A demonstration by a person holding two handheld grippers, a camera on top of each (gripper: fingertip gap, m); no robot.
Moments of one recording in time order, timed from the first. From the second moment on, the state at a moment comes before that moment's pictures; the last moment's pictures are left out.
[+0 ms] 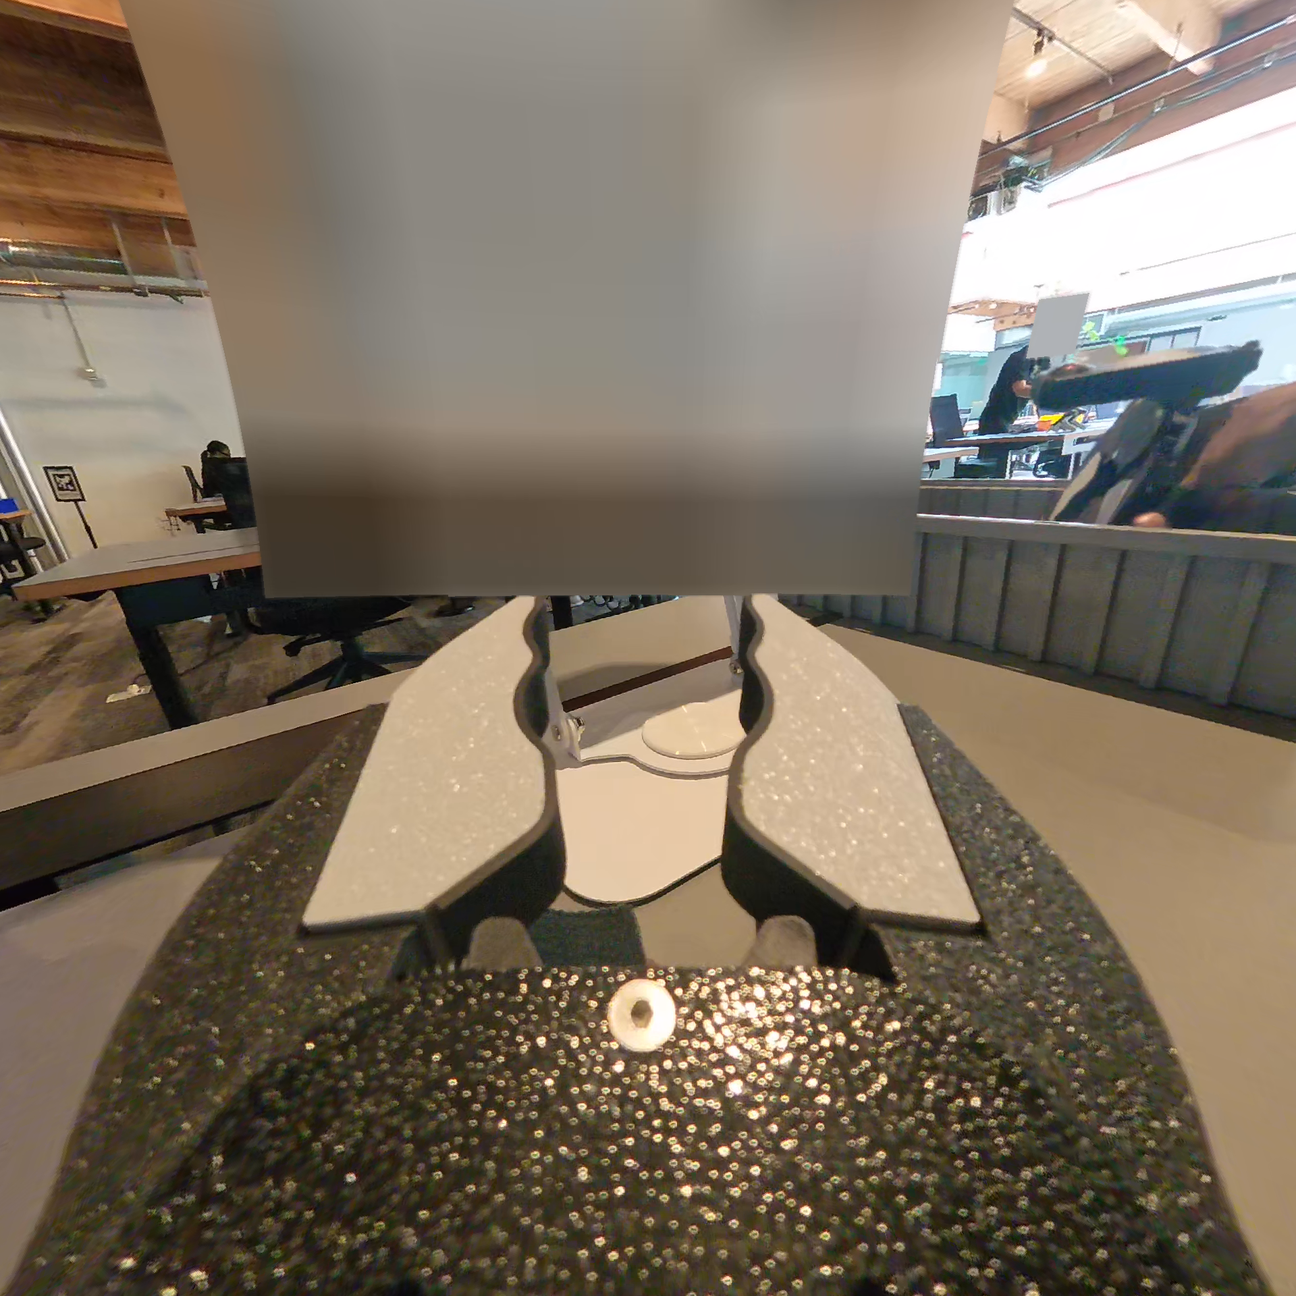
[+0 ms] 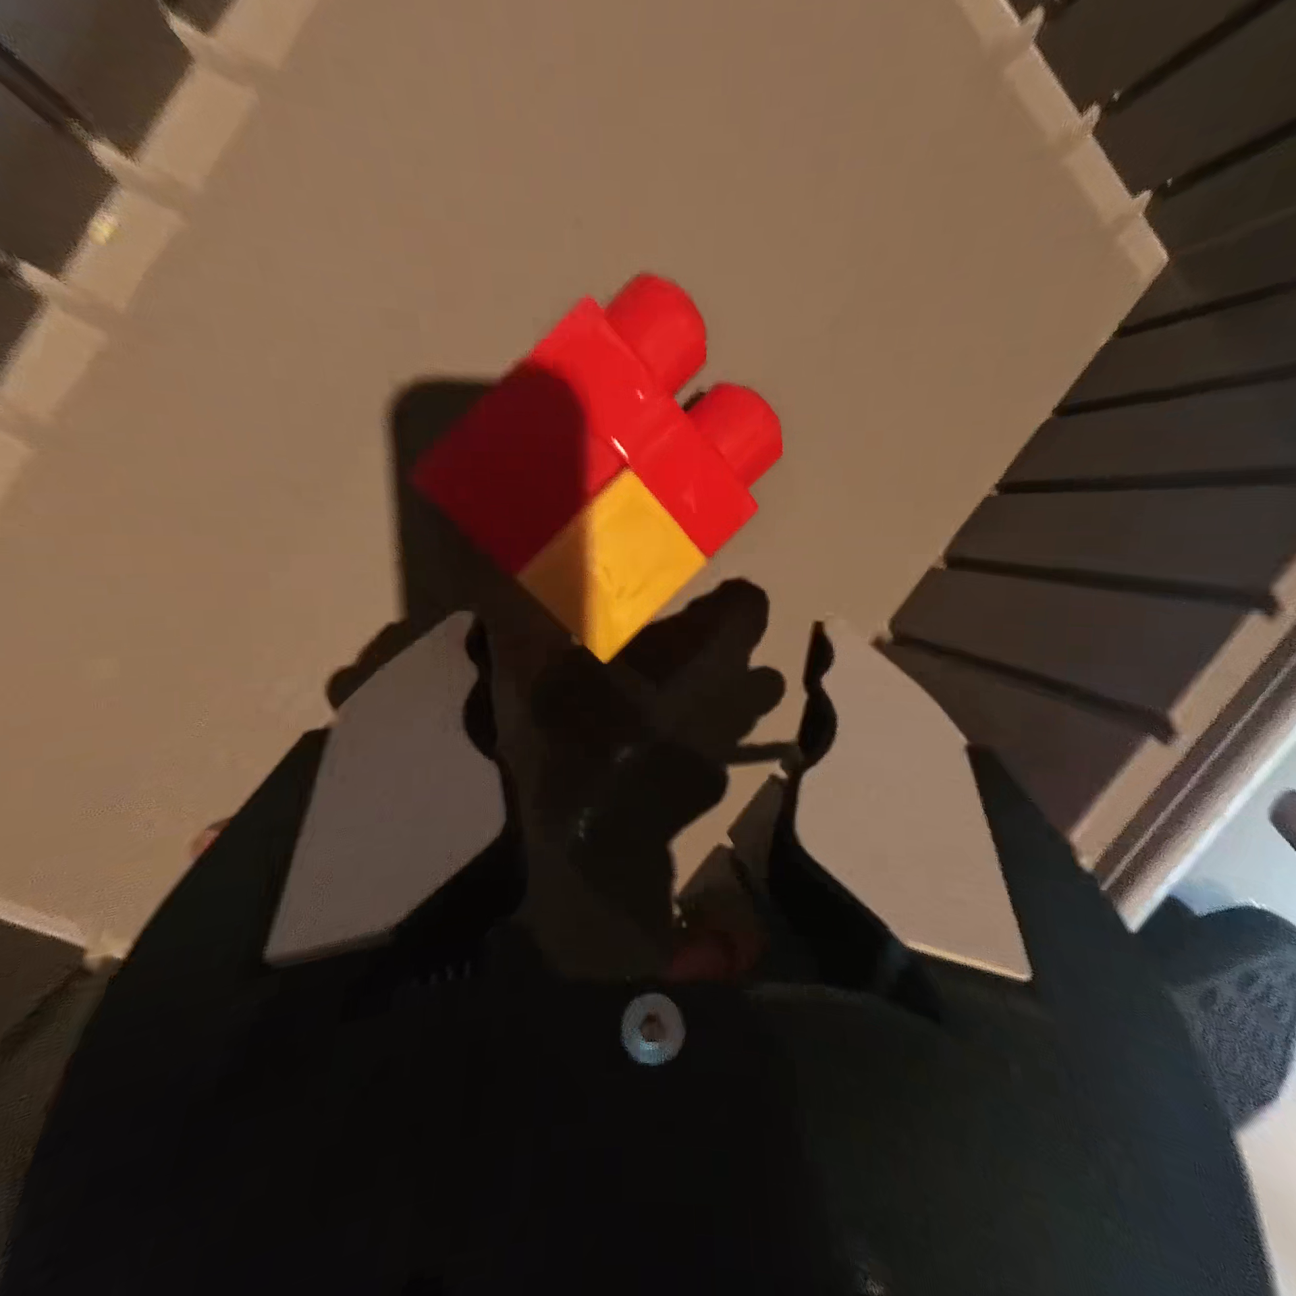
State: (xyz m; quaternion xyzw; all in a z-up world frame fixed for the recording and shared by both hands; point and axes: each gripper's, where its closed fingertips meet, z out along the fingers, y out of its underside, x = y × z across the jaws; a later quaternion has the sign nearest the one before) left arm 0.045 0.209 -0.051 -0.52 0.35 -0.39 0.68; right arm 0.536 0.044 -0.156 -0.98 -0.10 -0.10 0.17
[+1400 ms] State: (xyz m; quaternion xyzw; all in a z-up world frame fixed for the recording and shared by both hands) left arm 0.074 0.147 -0.038 -0.47 0.39 -0.55 0.58; right arm 0.385 0.030 0.028 -0.81 -0.23 -0.22 0.48
